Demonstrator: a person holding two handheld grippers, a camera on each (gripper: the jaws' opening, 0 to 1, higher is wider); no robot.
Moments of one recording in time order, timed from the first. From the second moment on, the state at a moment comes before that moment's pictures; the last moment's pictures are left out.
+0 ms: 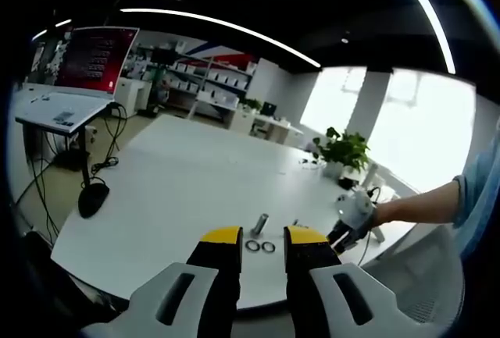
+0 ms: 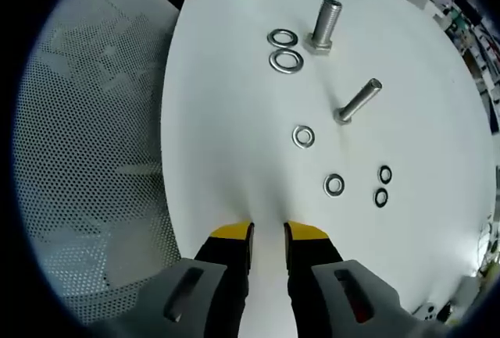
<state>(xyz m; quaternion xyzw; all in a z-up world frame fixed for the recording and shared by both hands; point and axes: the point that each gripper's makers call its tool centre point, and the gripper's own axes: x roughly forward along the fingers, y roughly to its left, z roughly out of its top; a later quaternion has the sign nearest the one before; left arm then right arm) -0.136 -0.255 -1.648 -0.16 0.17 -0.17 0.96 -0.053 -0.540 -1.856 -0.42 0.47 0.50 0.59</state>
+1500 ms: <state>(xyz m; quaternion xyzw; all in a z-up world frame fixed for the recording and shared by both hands) -0.137 -0.256 -1.652 -0.15 0.18 -0.17 0.96 0.009 -0.520 -1.854 -0.34 0.49 0.46 0.66</state>
